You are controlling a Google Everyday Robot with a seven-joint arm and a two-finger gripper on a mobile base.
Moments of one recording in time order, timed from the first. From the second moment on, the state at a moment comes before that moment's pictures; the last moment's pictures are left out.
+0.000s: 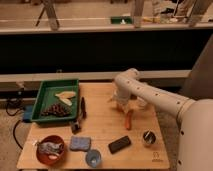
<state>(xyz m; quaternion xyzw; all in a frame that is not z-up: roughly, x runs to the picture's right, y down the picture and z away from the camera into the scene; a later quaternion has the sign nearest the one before) 0.082 0.112 0.885 -0.25 -0.21 -0.43 0.84</state>
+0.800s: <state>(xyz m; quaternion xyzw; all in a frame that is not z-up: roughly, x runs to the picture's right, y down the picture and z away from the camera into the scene) 0.092 0.103 0.896 -0.23 -0.21 -0.43 0.85</state>
